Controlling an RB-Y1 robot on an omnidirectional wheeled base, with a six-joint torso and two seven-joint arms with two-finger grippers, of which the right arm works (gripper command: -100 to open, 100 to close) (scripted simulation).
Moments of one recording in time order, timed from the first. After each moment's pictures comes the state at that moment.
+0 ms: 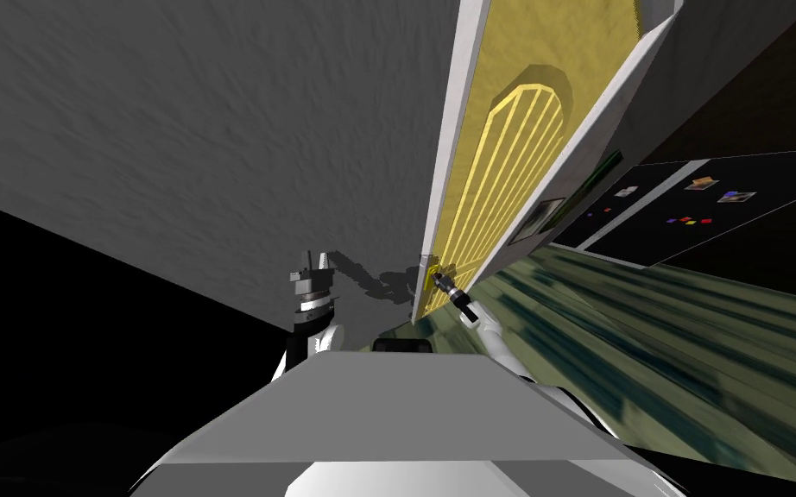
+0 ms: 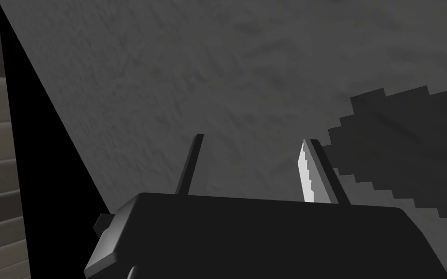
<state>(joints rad) -0.11 -0.28 -0.12 -1.06 0.83 -0.71 0.56</state>
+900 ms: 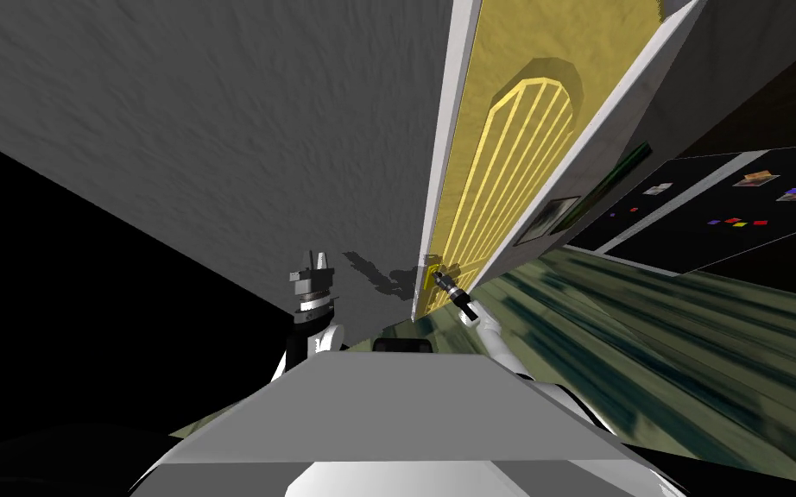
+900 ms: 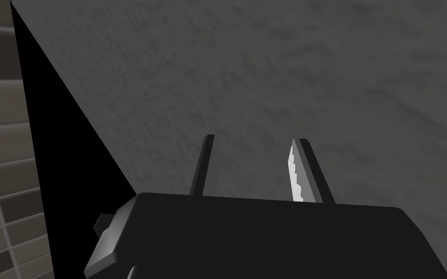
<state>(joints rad) -0.12 -0.28 -0.11 -1.05 0.75 -0.70 0.49</state>
